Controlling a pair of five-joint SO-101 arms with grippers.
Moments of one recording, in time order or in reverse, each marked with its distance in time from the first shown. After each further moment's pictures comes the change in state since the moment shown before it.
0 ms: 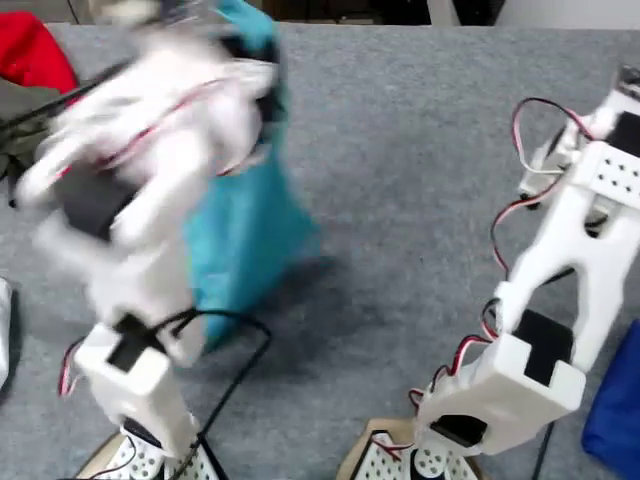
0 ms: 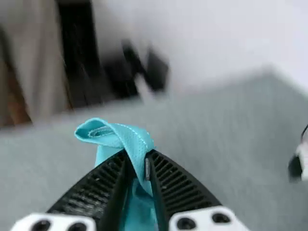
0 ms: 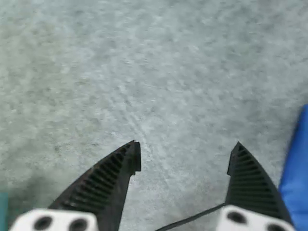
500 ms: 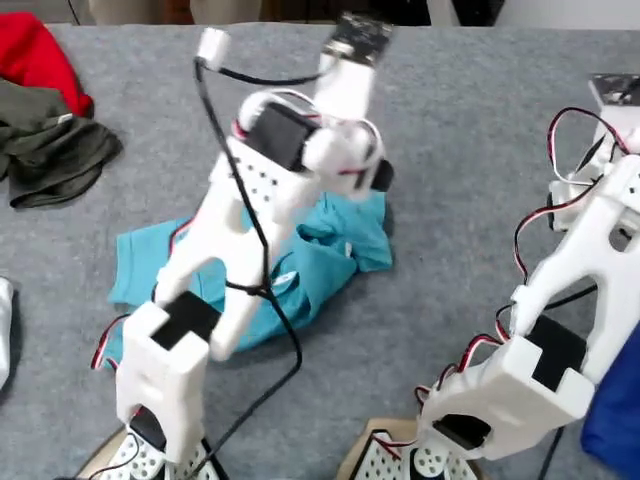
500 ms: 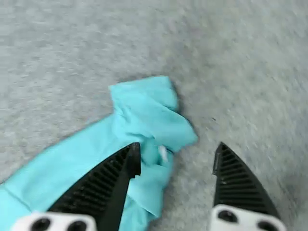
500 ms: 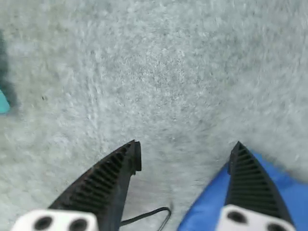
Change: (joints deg) left arm 6.2 8.6 25.0 0.0 6.3; right arm 5.3 -0.4 0.0 0.0 35.0
